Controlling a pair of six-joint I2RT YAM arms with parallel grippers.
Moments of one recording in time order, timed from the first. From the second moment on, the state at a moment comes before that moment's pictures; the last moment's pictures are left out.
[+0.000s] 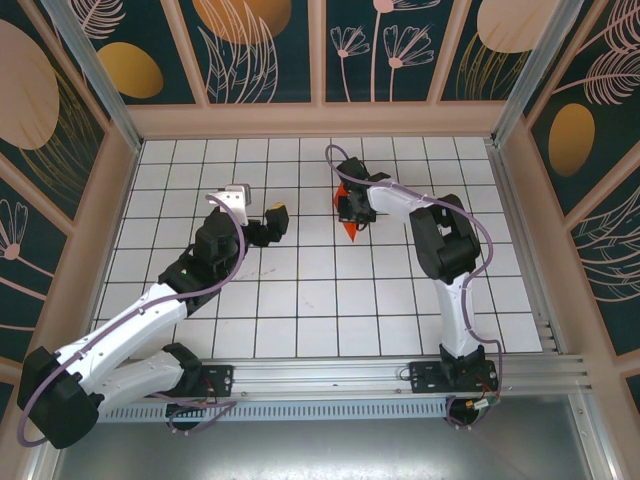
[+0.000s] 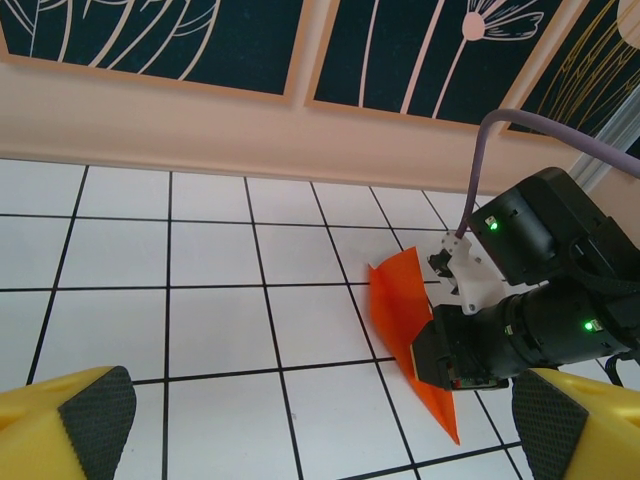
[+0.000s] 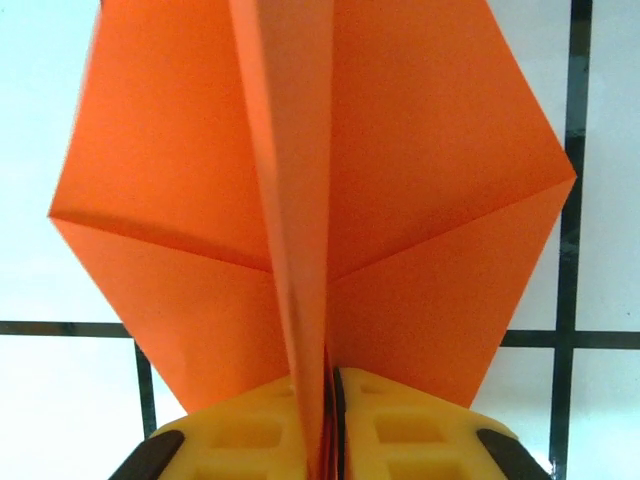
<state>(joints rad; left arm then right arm) -0.67 1.01 0.72 0.01 -0.31 -0.40 0.51 2.16 1.58 -0.62 0.04 0.49</state>
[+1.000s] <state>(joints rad) -0.41 1.00 0.69 0.00 -0.41 -0.48 0.49 1.53 1.27 -0.55 0.17 0.42</state>
